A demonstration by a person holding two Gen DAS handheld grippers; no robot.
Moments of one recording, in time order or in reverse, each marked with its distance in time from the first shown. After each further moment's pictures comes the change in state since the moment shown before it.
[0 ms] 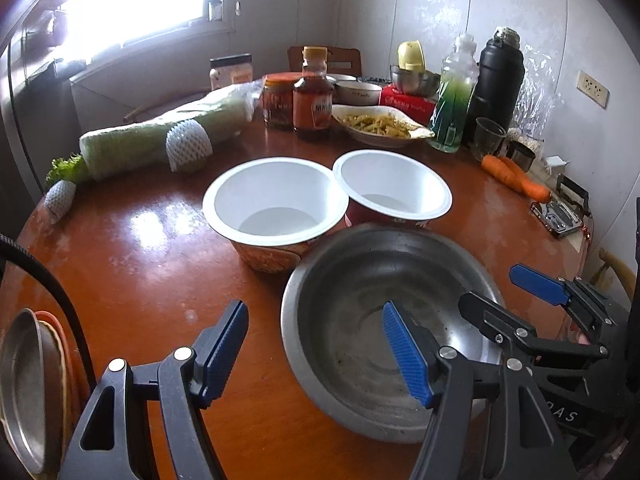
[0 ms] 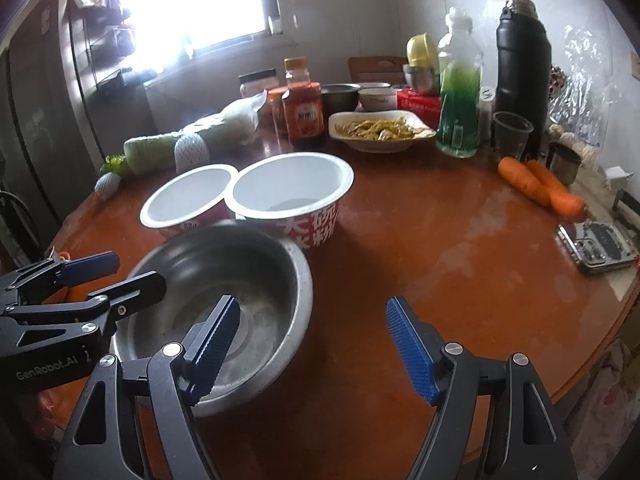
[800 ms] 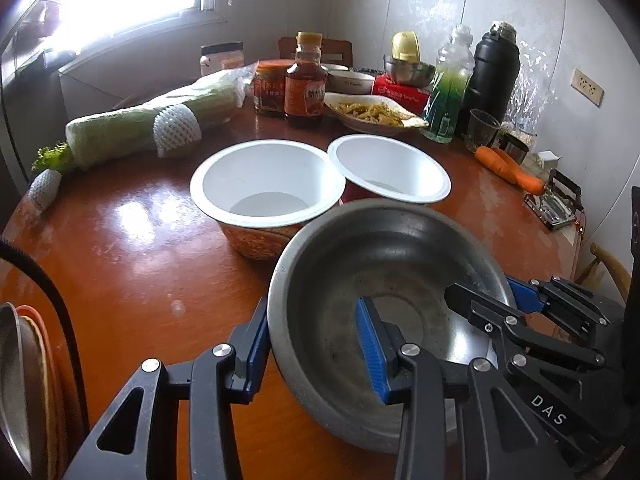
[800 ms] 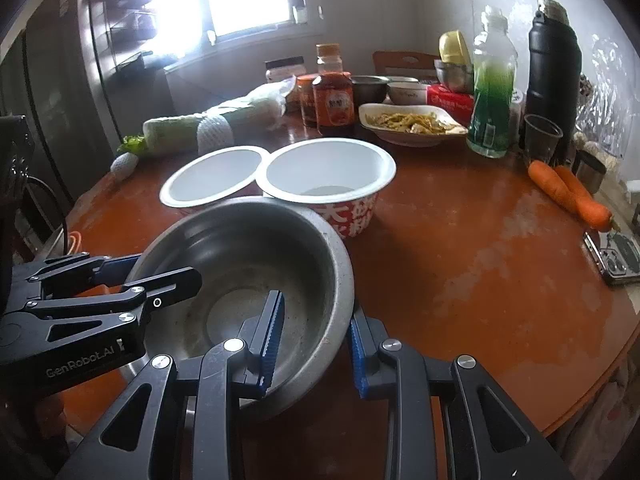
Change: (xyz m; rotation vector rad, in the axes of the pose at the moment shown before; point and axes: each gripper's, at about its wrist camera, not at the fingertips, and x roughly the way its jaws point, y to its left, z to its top) left arm 0.002 0.006 -0.007 -0.003 0.017 -0.048; right arm 0.007 0.021 -0.004 -0.060 0.022 0.053
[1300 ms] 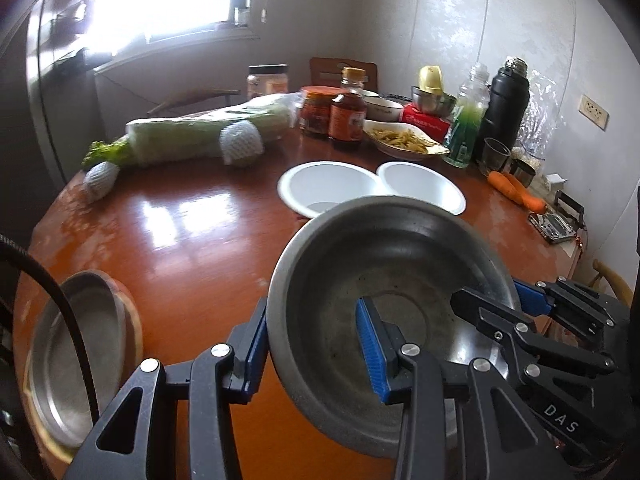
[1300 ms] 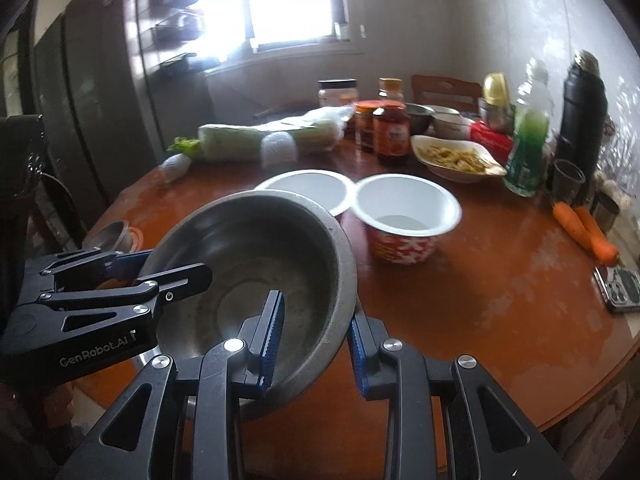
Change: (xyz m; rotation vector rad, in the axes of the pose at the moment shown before) left arm -0.064 0.041 -0.020 -0.055 -0.058 0.064; right arm -0.037 0.064 0.005 -0.095 -0.044 0.080
